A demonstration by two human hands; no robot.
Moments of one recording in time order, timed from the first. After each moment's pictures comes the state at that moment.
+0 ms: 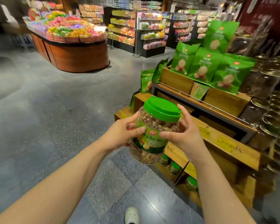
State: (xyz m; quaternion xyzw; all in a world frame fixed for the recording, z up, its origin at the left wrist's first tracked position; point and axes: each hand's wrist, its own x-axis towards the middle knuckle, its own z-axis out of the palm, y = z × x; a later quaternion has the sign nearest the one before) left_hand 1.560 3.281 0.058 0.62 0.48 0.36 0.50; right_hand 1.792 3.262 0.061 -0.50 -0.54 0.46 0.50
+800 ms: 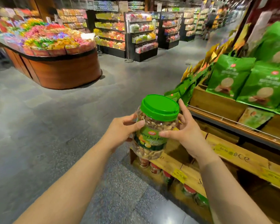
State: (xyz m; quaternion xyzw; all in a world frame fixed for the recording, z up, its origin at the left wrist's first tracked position) left_hand 1.289 3.760 0.069 0.57 0.48 0.39 0.55; right_hand 1.518 3.728 0.063 -0.50 -0.54 0.44 0.51
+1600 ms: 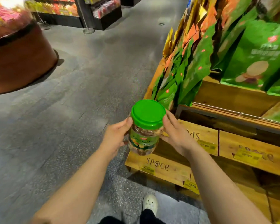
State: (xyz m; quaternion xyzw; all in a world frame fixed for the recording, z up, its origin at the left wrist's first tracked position) left_hand 1.341 4.158 -0.036 0.46 0.51 0.29 0.66; right_hand 1.538 4.082 -0.034 -0.58 -0.33 0.55 0.50
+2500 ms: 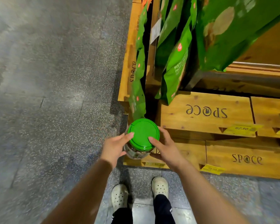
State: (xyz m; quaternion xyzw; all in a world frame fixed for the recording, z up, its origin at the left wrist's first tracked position) left_hand 1.367 4.333 -0.333 0.39 0.59 0.08 0.70; right_hand 1.517 4.213 -0.329 -0.65 -0.04 0.57 0.50
